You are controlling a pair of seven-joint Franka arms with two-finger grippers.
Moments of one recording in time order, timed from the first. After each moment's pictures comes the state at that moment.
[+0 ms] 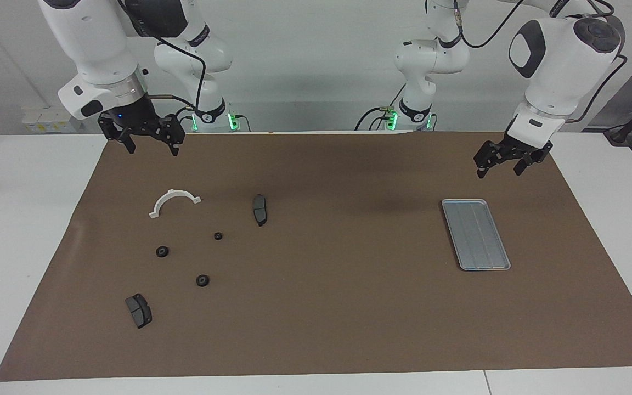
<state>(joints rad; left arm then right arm) -0.11 0.00 0.04 -1.73 0.00 1.76 -0.08 0.03 0.02 0.05 -1.55 -0.03 1.52 0.16</state>
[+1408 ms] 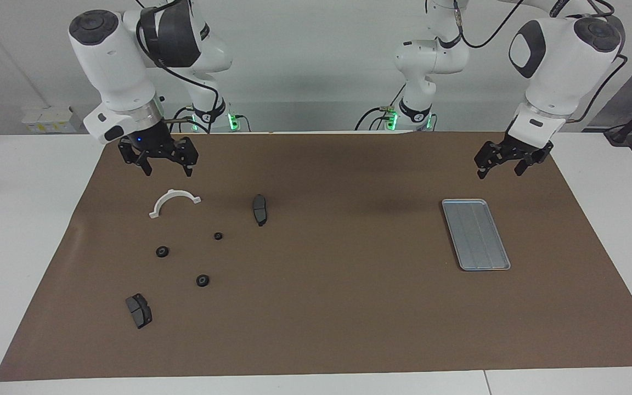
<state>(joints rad) -0.11 0.00 0.04 -1.73 0.00 1.77 -0.08 0.03 -0.03 0.05 -1.83 0.00 1.84 0.15</state>
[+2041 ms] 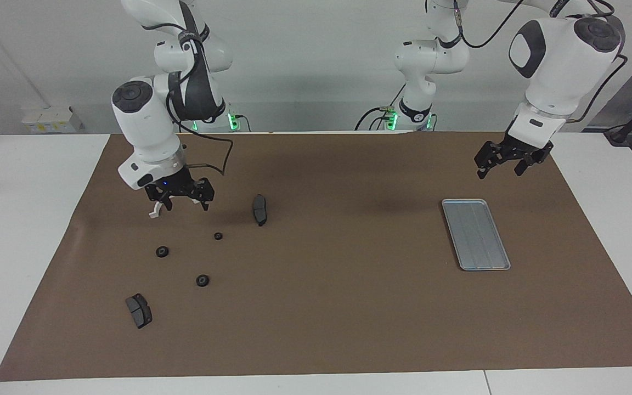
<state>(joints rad) -0.11 0.00 0.04 -1.73 0.00 1.77 -0.08 0.06 0.08 0.06 -2.03 0.00 2.16 0.15</state>
